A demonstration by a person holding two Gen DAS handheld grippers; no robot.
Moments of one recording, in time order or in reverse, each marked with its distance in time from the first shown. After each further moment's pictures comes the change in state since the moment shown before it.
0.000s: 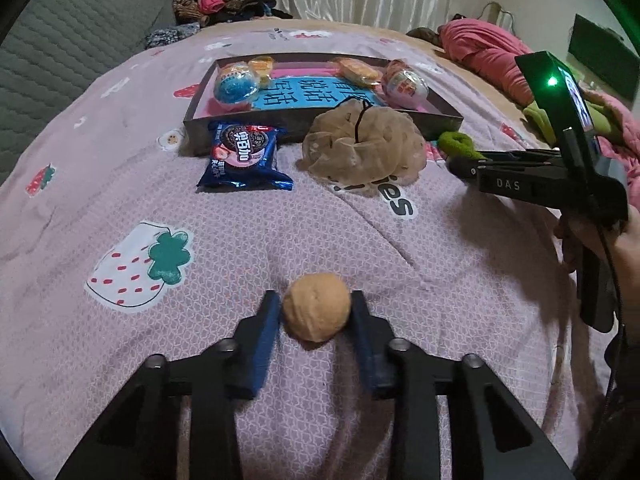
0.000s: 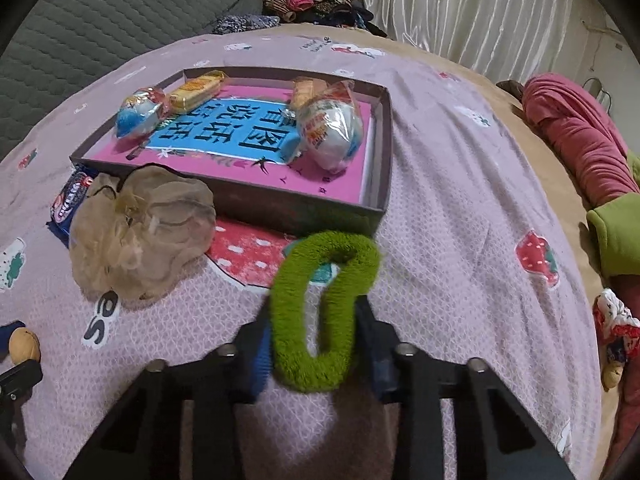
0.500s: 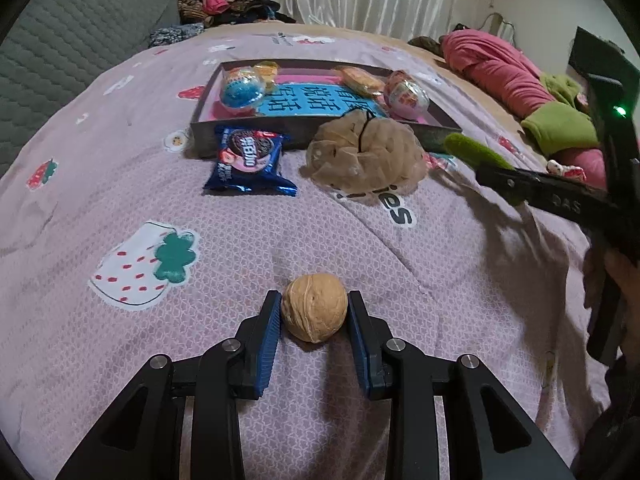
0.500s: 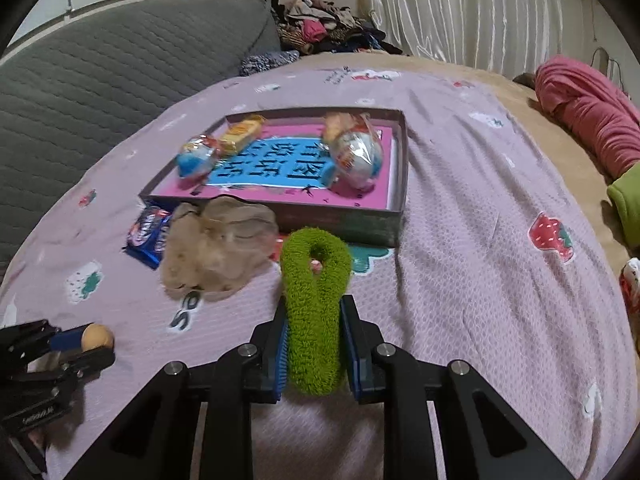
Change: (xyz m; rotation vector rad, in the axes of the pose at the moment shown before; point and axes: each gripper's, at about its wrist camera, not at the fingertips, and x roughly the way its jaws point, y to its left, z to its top) left arm -0.008 0.008 0.001 -0.037 -0.022 -0.022; right arm -0.052 -0.007 -0.020 0.089 -0.109 0.198
